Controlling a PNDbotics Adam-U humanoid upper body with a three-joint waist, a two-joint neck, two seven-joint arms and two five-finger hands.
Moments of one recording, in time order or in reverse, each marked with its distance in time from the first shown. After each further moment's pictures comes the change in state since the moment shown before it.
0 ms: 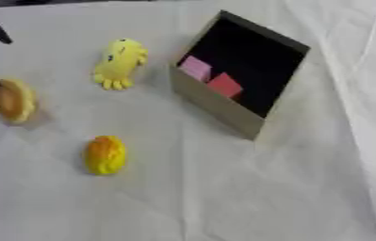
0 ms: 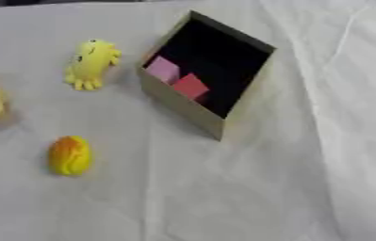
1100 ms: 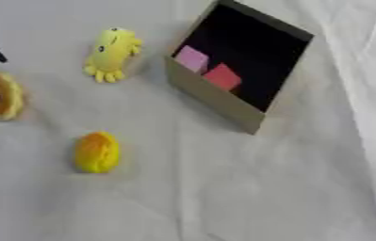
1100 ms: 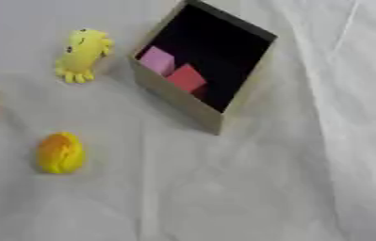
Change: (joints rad) left arm -0.081 -0.139 -0.024 0.291 -0.182 -0.052 -0.057; right arm -0.013 0.015 -0.002 -0.002 -0.015 -0.009 -0.023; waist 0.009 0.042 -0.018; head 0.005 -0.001
